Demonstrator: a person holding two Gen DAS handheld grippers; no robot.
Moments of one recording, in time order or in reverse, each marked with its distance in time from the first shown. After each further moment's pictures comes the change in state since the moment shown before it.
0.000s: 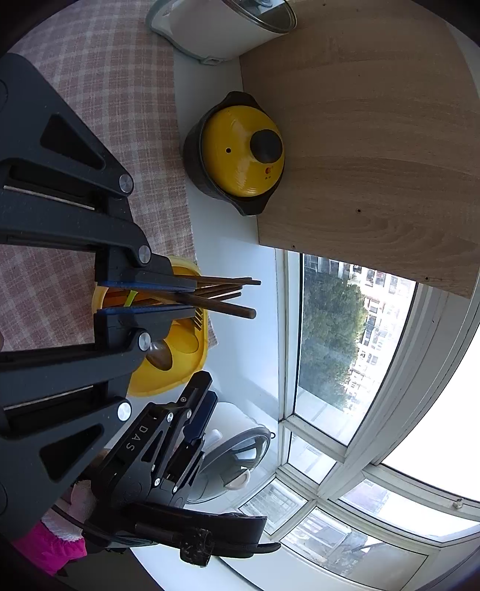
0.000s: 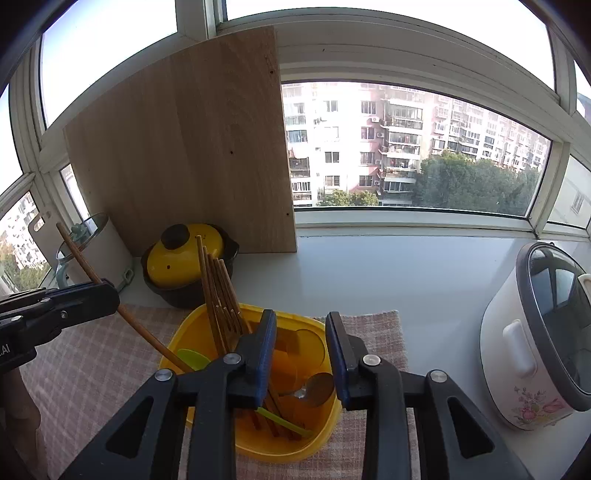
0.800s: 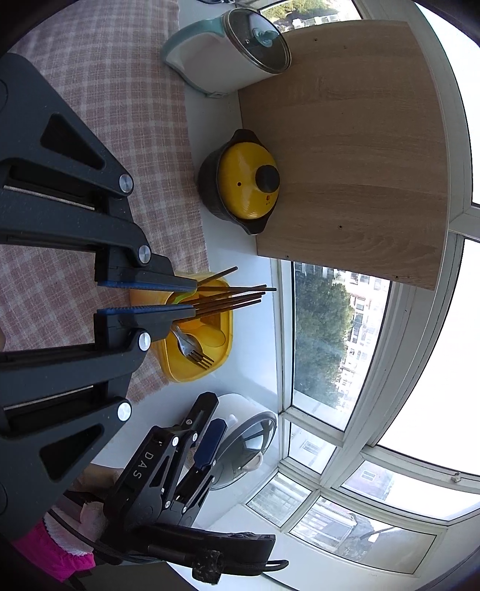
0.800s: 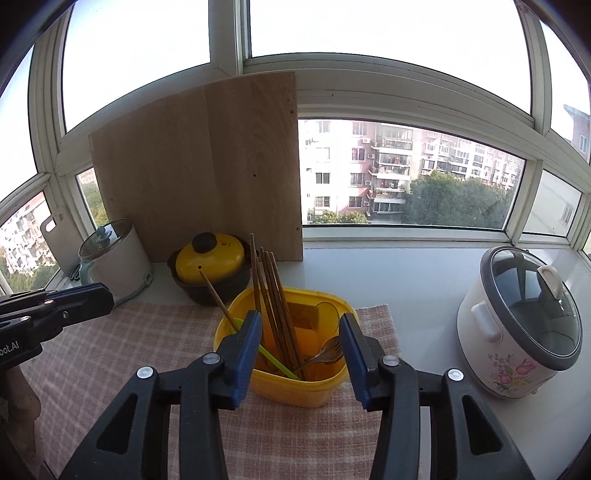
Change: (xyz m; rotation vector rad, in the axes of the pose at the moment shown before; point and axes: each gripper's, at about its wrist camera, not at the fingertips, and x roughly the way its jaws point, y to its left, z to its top) left arm -0.086 0.002 -0.045 0.060 -0.063 0.015; right arm -0.087 0.041 -0.030 -0.013 -0.094 -0.047
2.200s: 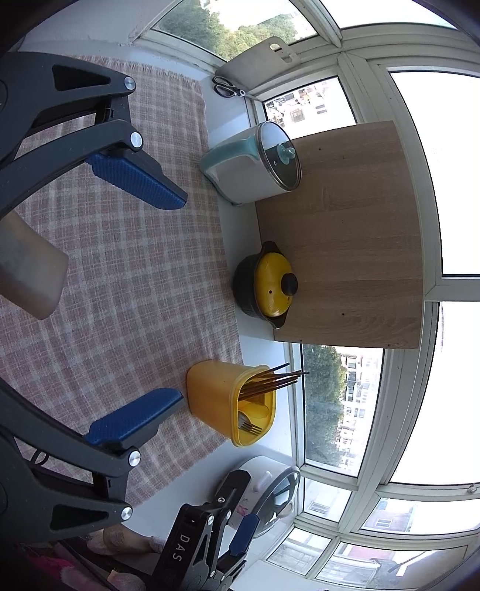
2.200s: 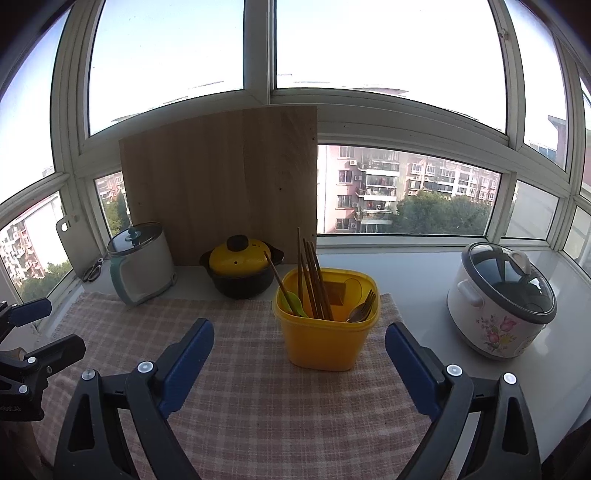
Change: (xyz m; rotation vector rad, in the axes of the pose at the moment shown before) left arm -0.106 0.031 -0.090 0.065 -0.055 0.302; right arm -0.086 0.071 -0.052 0.016 -0.097 -0.061
